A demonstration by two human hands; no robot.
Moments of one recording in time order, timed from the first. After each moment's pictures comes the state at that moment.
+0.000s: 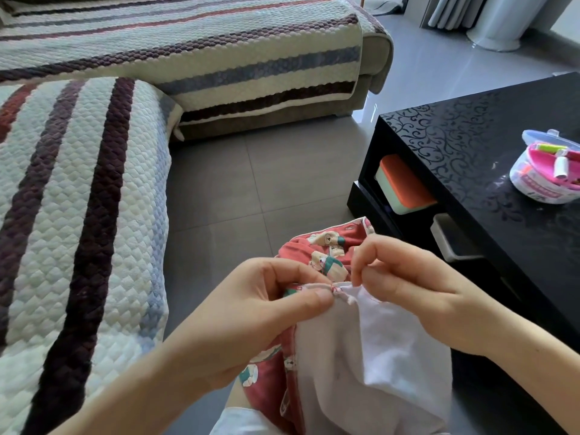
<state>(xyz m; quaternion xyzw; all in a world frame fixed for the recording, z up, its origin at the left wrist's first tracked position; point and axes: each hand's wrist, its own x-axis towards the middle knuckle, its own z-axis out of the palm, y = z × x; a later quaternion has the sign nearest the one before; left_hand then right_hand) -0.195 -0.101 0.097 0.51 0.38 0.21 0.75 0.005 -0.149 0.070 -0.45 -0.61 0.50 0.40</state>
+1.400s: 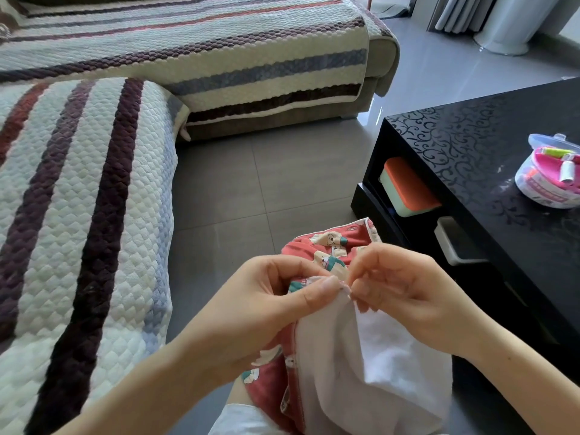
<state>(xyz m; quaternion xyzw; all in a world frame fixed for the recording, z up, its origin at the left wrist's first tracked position) -0.190 -0.105 0.099 0.51 0.38 0.23 0.74 -0.001 -0.146 0.047 -0.43 -0.60 0.48 0.47</state>
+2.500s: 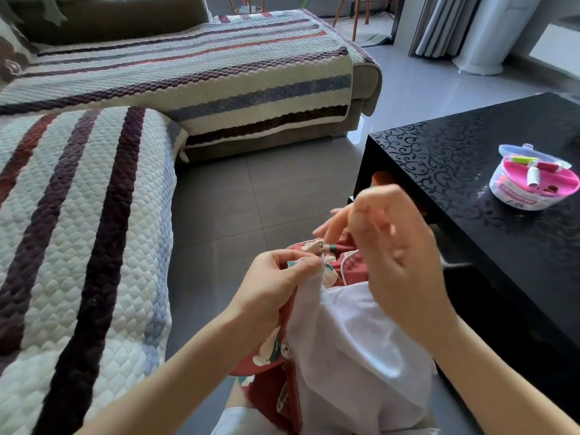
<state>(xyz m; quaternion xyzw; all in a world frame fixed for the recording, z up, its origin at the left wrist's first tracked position) -0.158 -0.093 0.053 0.49 0.51 0.28 0.65 -0.026 -0.141 0.077 -0.43 -0.63 0.19 0.62</state>
